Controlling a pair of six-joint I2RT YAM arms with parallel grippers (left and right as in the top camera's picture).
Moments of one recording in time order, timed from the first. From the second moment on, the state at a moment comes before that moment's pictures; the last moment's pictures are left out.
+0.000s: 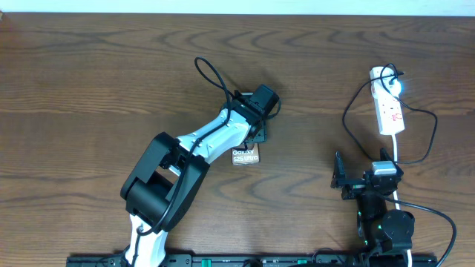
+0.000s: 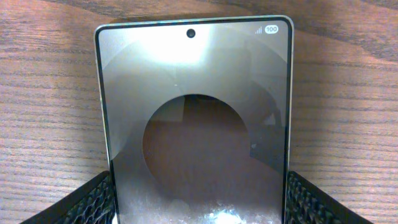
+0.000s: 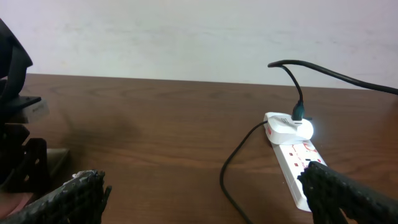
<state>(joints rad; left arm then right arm) -0.65 2.06 1.33 -0.62 -0.14 -0.67 0.07 0.01 0.01 -0.07 -0.01 -0.03</state>
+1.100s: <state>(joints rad) -0.65 2.01 1.30 -0.65 -0.06 -0.67 0.07 0.01 0.01 -0.07 -0.01 -0.03</state>
